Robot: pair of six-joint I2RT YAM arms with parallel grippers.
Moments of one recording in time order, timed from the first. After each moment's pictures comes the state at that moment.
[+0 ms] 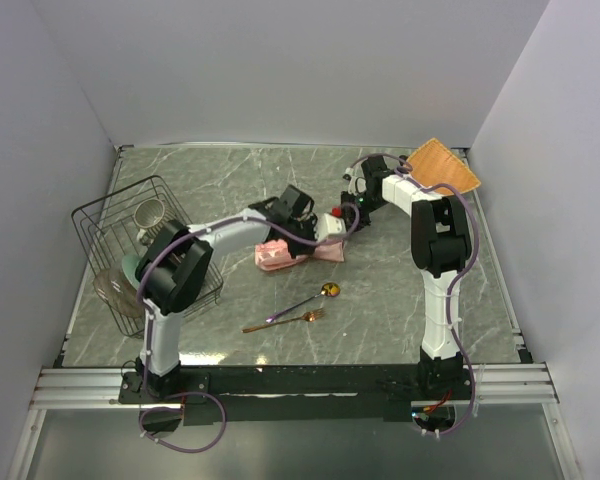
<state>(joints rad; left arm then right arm) -0.70 1.99 1.41 -0.37 0.40 0.64 0.21 2.24 1.68 -0.72 -0.58 0.14</state>
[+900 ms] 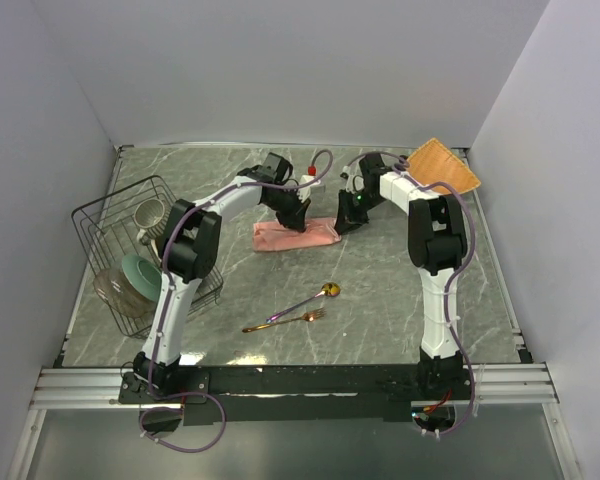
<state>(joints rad) -0.48 2.34 1.90 -0.63 0.67 0.47 0.21 2.28 1.75 -0.78 -0.59 0.12</state>
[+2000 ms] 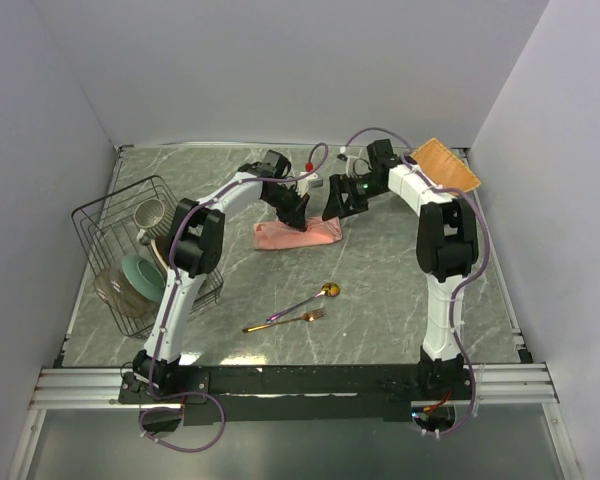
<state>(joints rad) -0.46 2.46 2.06 -0.73 0.74 0.42 0.19 2.17 1.76 -0.75 -0.79 -0.11</state>
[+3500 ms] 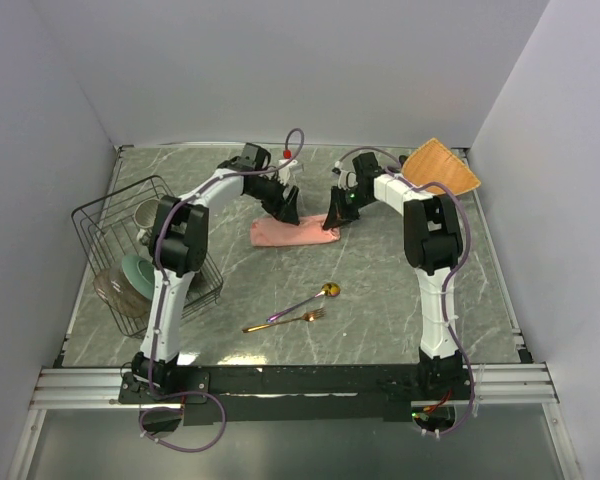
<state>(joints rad) -0.38 2.38 1.95 -0.60 0.78 0.30 0.24 2.30 1.75 -0.63 -0.65 0.12</state>
